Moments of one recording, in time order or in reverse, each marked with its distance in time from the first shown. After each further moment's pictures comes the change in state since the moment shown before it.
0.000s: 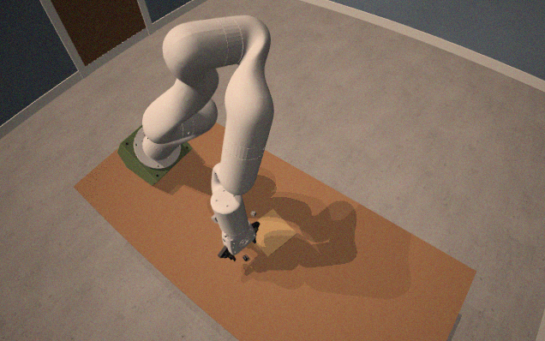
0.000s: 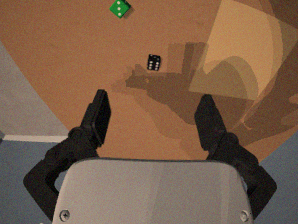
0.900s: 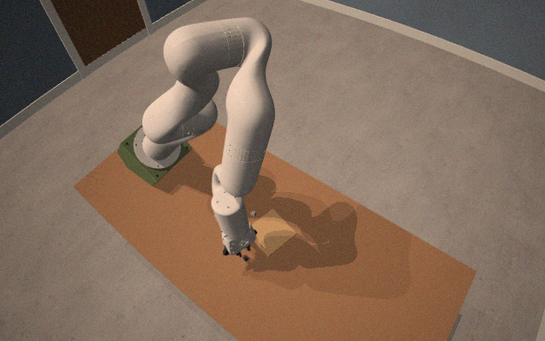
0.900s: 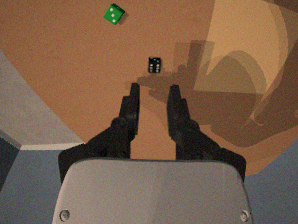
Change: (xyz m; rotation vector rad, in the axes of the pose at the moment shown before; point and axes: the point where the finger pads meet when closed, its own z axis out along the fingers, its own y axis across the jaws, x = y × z) arm 0.001 -0.001 0.004 0.002 0.010 0.112
